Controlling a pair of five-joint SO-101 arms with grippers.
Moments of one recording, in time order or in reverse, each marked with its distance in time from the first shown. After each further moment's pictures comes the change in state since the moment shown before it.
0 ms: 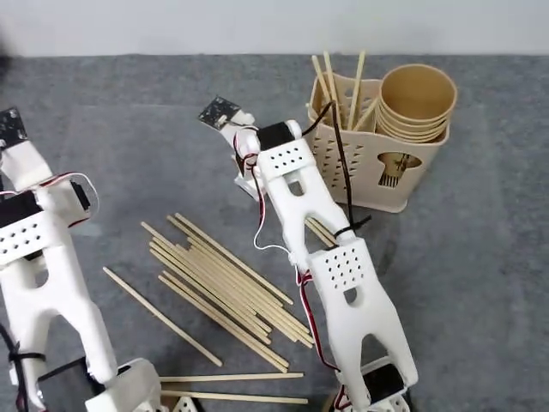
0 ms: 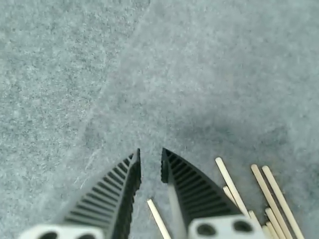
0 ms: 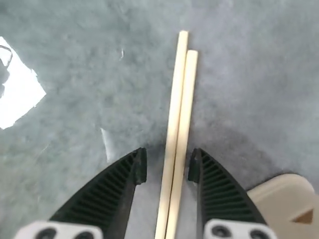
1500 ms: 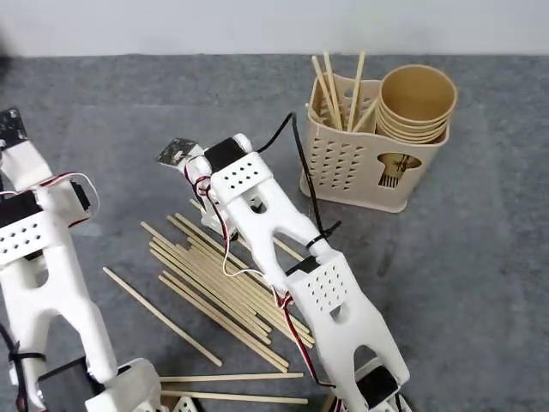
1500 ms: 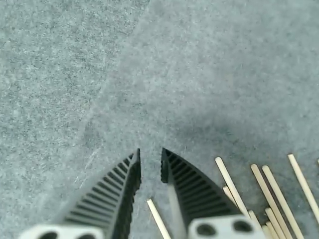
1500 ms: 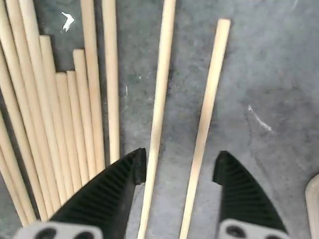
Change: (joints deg) left arm 0.0 0.0 0.0 0.0 0.0; right arm -12.0 -9.8 8.8 16.5 -6.9
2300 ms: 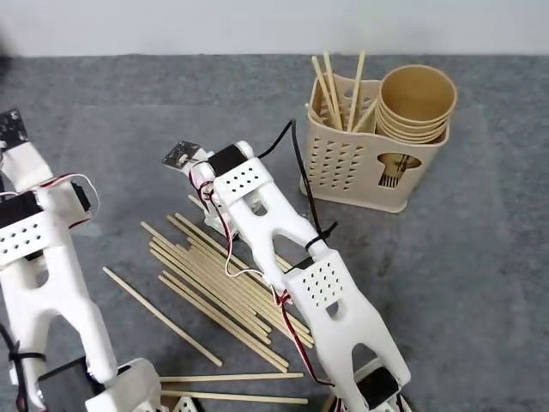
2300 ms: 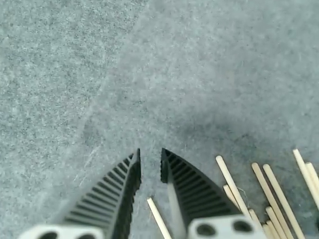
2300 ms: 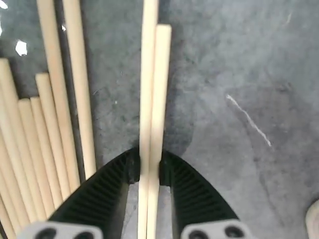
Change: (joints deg) left arm 0.0 0.0 0.4 0.0 0.0; right arm 0.5 6.9 -1.1 -5.9 -0.2
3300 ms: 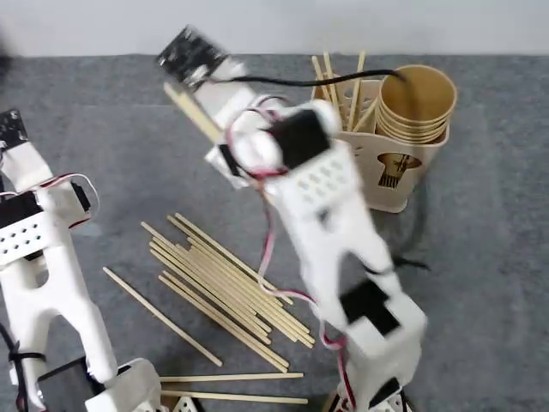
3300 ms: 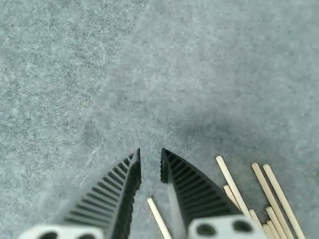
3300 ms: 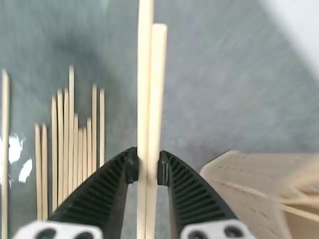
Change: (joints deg) left arm 0.0 0.0 0.0 0.0 0.0; right arm 3.1 -48.4 1.5 4.1 -1.6
